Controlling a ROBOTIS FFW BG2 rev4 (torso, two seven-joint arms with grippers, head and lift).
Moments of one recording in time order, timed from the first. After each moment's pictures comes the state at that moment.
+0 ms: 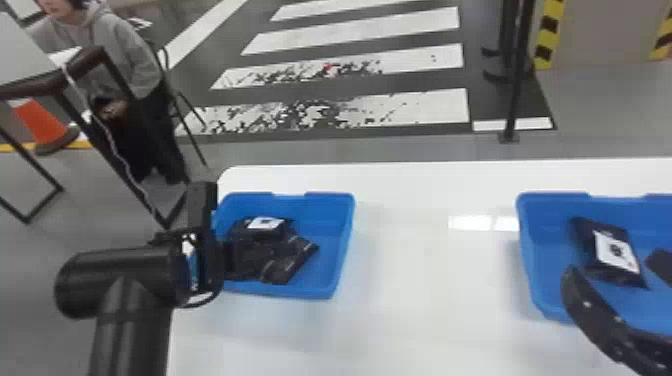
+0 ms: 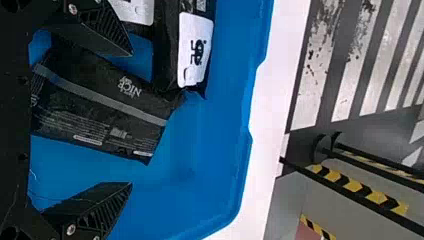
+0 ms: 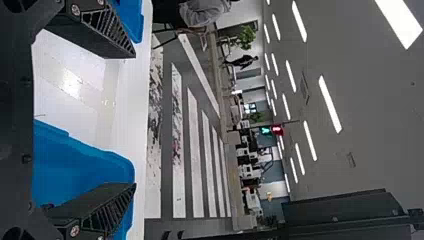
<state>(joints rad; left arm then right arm) -0.06 0.24 0.34 -1.81 -0.02 1.20 -0.67 0.65 -0.07 0.00 -2.30 -0.20 0.18 0.39</state>
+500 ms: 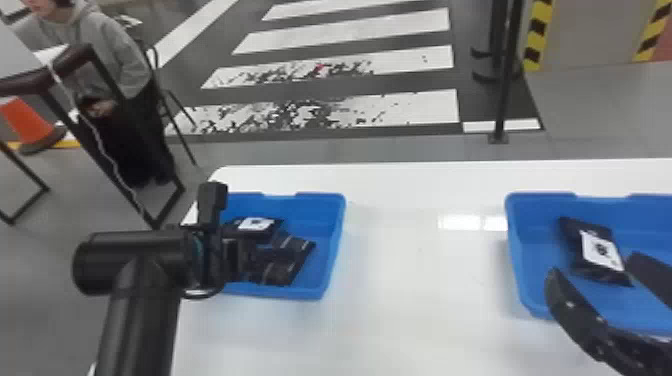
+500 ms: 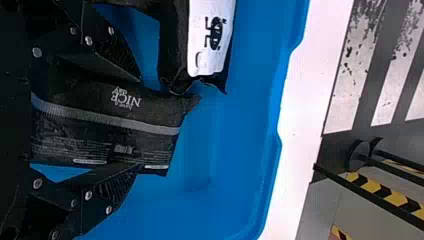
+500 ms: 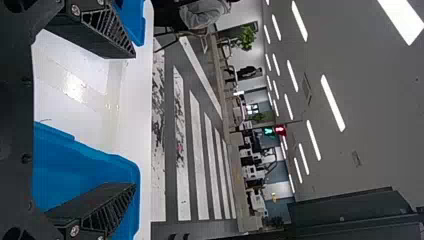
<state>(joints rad) -0.15 0.25 0.27 -1.68 -0.07 1.27 -0.67 0.65 -0.07 0.00 -2.29 -0.23 0.20 0.39</state>
